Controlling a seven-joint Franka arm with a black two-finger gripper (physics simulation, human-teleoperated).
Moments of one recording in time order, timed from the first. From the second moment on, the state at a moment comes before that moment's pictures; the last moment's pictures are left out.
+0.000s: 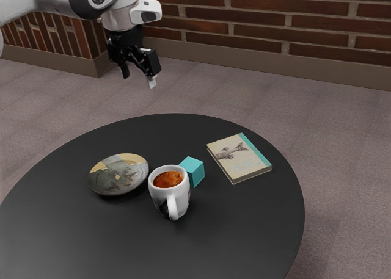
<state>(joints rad) -0.21 0.10 0.12 -1.47 0.02 1.66 0.07</state>
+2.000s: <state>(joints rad) -0.22 0.68 0.11 -1.50 -0.10 2.13 -0.05</state>
